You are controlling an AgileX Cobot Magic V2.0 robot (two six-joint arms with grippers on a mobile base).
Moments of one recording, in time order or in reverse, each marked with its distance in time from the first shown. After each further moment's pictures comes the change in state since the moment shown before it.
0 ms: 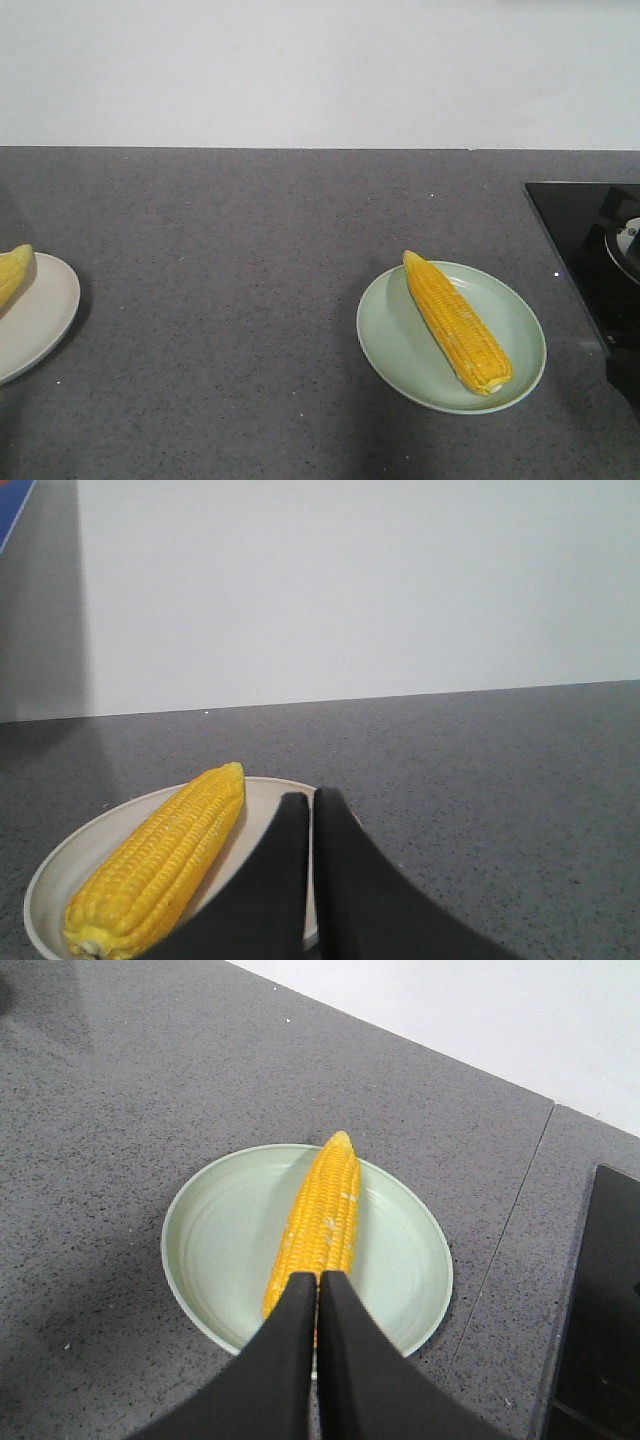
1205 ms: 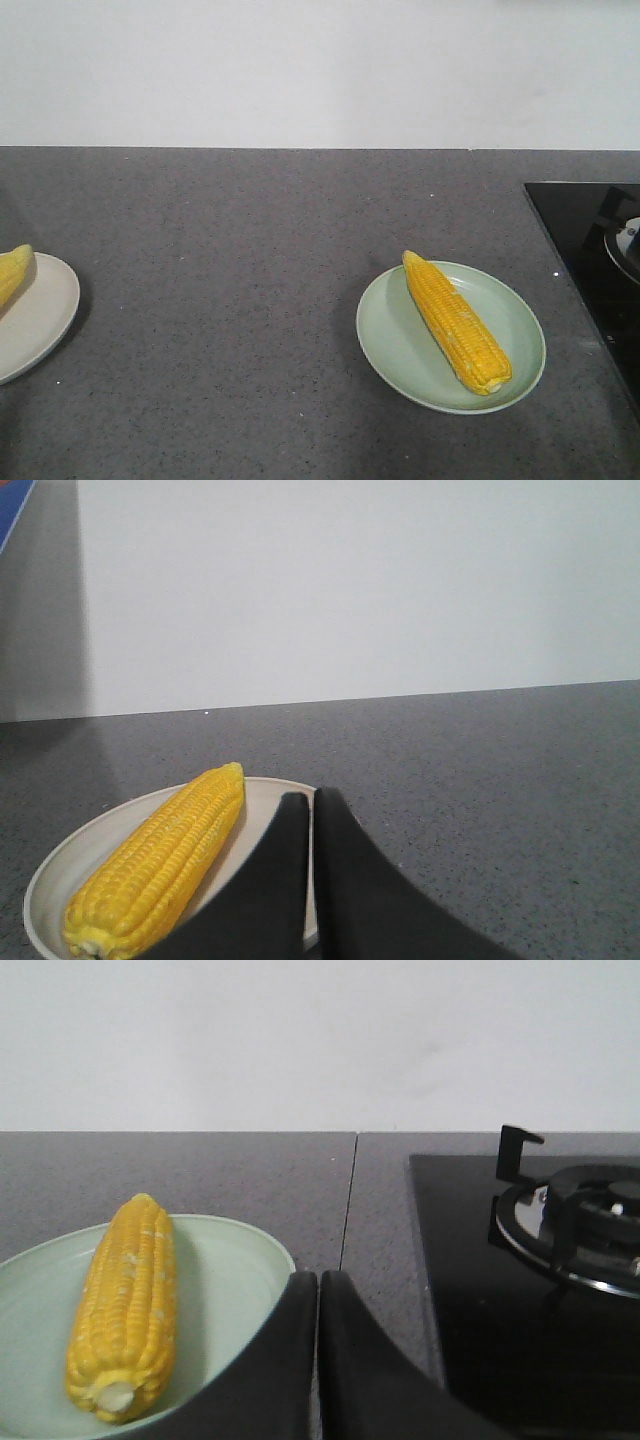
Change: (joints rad) left arm 0.000 0.000 0.000 0.001 0.000 0.000; right arm -0.124 -0.272 0.547 -0.136 -0.669 0.361
